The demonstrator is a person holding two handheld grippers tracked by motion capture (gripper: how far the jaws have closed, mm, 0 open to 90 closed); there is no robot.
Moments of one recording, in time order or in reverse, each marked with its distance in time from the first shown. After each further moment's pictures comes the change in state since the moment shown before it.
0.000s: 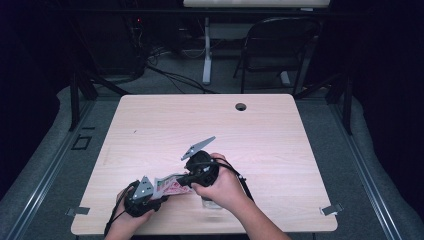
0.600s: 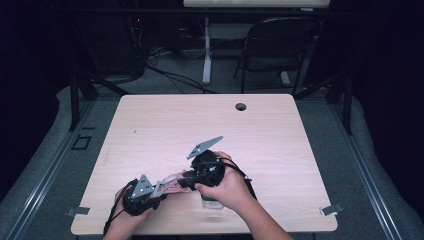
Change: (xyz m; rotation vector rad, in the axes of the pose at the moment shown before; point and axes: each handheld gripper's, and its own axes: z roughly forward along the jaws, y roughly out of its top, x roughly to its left) left arm 0.003 0.002 -0.003 -0.010 0.018 0.000; right arm -0.002 -0.007 -0.014 -0.054 0.008 0.013
